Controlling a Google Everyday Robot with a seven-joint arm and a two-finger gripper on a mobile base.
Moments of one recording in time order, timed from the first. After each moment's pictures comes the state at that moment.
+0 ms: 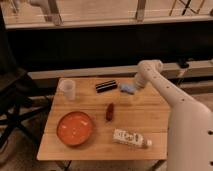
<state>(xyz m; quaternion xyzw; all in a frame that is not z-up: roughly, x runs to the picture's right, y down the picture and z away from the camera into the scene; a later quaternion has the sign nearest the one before) 0.214 0.024 0.963 -0.24 -0.09 0.03 0.97</state>
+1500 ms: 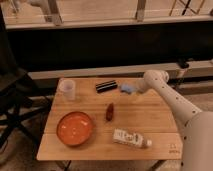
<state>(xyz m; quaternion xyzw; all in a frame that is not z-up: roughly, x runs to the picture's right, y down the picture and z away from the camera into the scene) 0.192 0.028 0.976 -0.18 -0.14 0.21 0.95</state>
